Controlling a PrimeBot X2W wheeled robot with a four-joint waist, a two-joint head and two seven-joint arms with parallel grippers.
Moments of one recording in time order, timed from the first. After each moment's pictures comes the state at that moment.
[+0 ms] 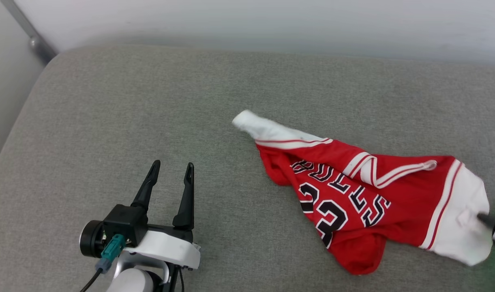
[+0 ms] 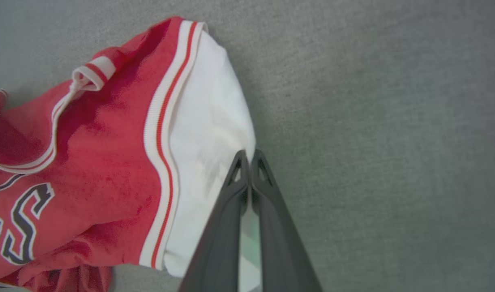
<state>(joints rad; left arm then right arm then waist) -0.15 0.26 -0.38 0.04 -0.40 0.18 -0.25 -0.32 -0.23 -0.44 0.32 0.38 0.13 0.94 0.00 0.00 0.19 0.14</state>
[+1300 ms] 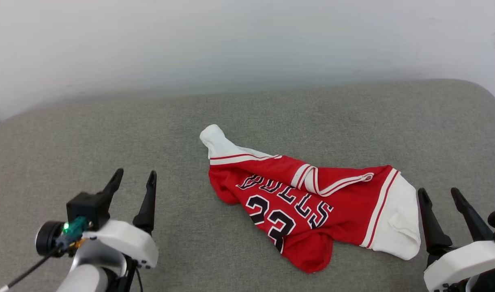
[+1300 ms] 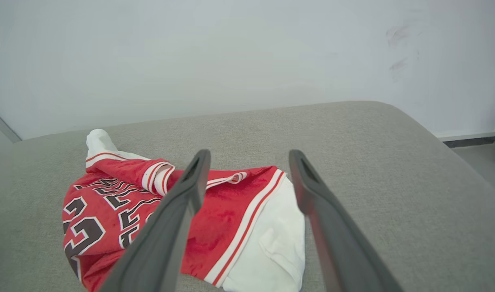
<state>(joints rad) -0.10 0.42 -0.32 0.02 -0.47 0.19 -0.08 0.08 -0.06 -0.12 -0.19 0.20 0.13 0.18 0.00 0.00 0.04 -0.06</state>
